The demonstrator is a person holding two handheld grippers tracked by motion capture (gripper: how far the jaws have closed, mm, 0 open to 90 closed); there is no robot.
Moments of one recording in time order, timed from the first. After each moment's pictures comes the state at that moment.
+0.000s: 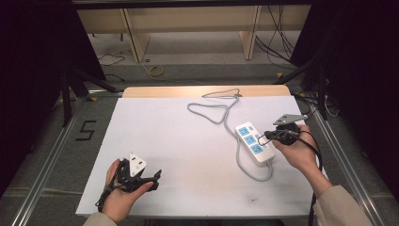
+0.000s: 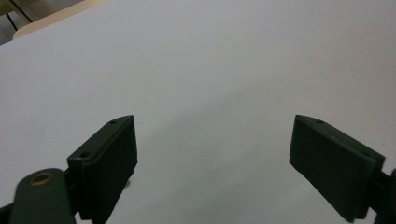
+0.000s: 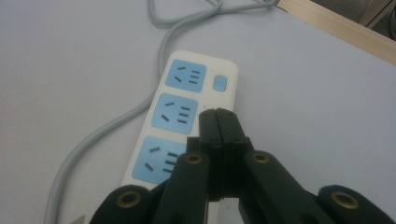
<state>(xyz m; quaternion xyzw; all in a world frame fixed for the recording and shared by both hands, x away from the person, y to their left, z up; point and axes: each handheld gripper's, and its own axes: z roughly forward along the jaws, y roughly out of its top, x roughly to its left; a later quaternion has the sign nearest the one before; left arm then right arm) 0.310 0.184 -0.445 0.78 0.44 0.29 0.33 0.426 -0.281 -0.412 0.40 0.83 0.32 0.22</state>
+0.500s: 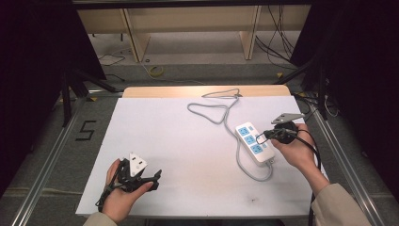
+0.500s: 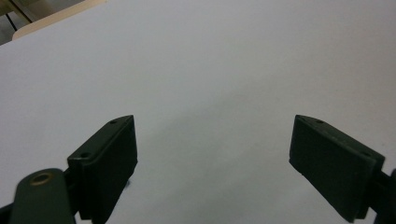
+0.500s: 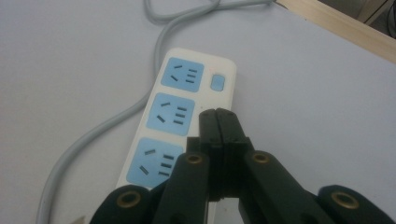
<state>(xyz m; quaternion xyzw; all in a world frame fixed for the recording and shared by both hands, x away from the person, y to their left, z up) 0.310 0.183 -0.445 0.78 0.44 0.29 0.33 0.431 -0.277 -0.413 0.40 0.83 0.31 0.22</state>
